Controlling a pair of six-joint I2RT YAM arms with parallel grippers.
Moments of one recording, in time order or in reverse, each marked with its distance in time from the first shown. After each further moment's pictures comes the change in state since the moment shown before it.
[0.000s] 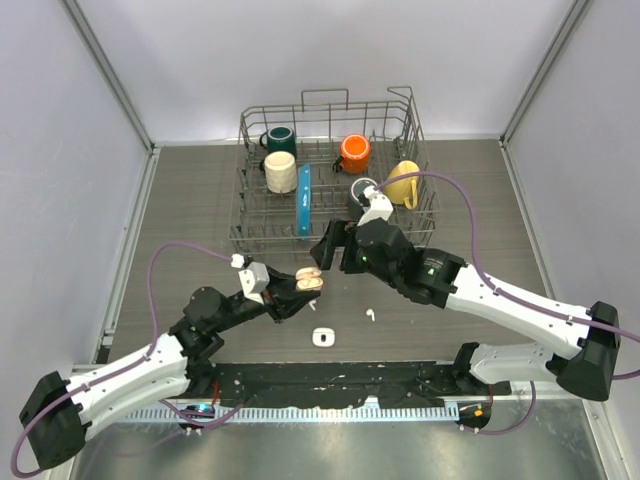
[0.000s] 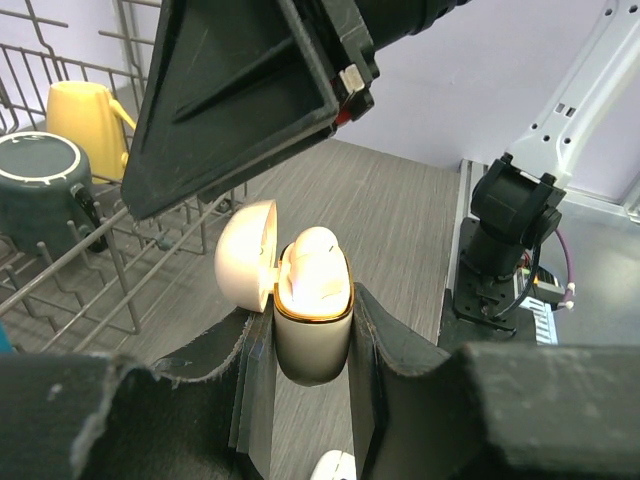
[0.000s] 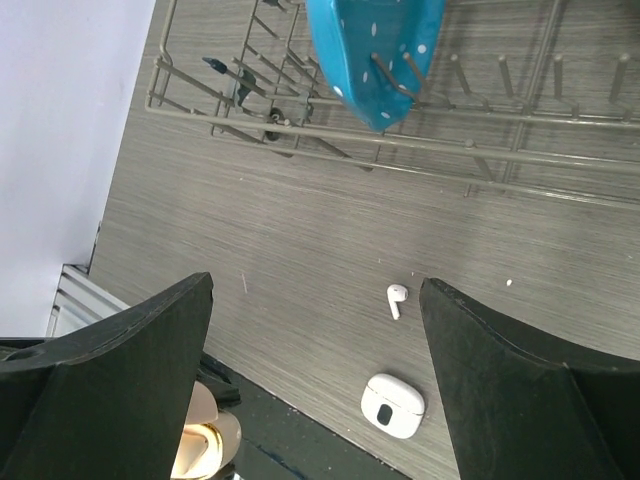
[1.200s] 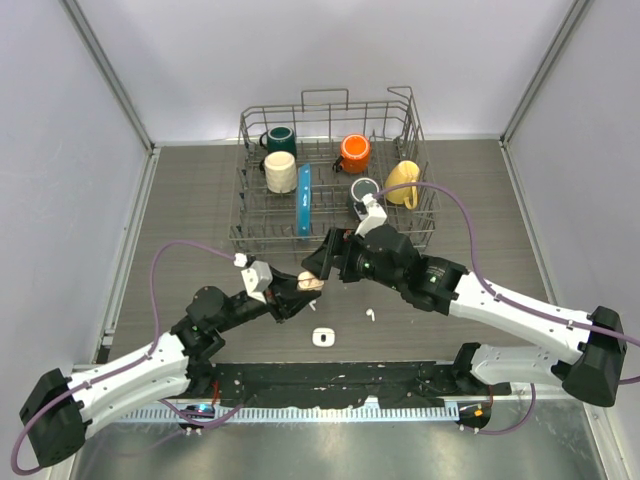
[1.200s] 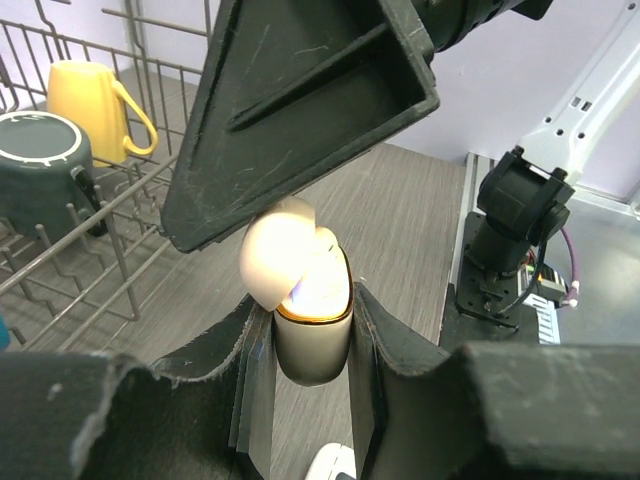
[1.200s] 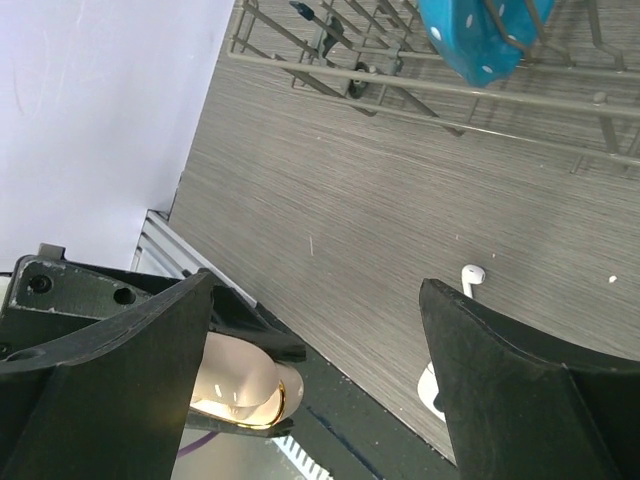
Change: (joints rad) left arm -0.001 0.021 0.002 -0.007 -0.016 -0.009; right arm -0.011 -0.034 -0.117 0.165 -0.212 0.044
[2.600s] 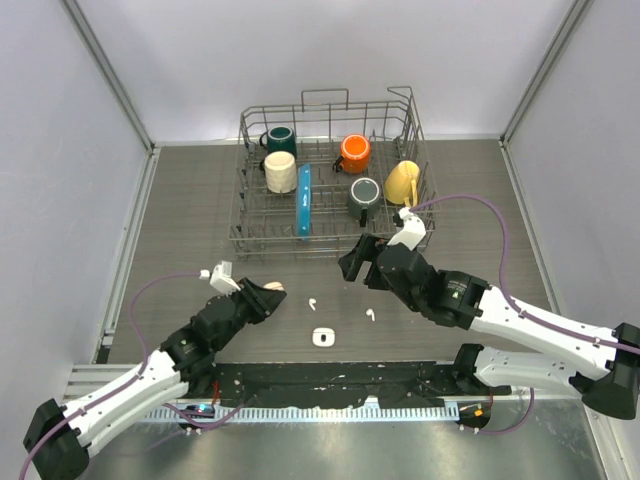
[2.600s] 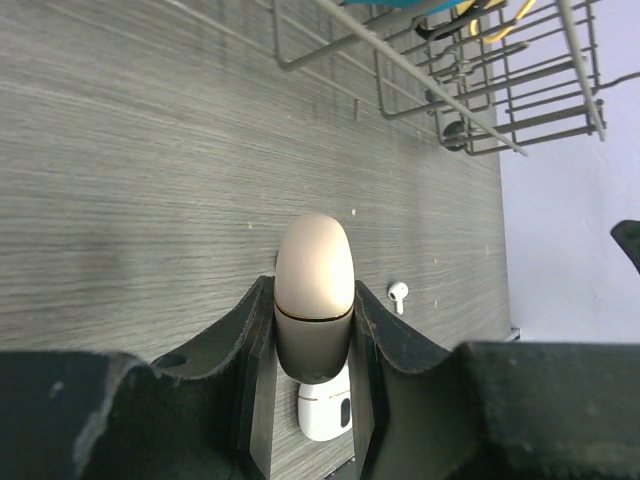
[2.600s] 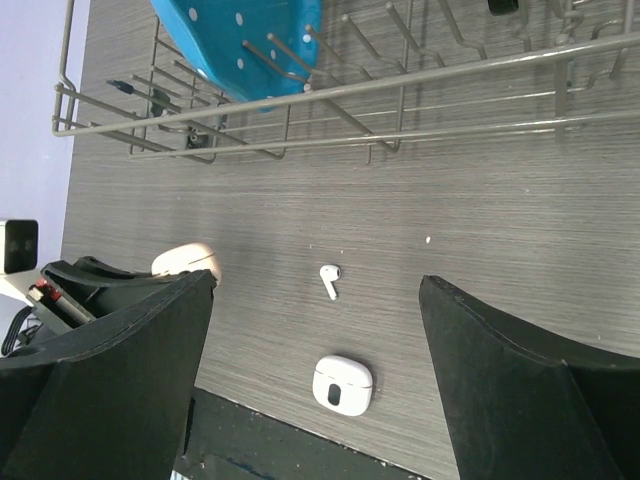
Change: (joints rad) left arm 0.068 -0.224 -0.146 -0.587 -0.555 -0.867; right arm 0.042 -0.157 -0.079 -0.232 0.388 0.100
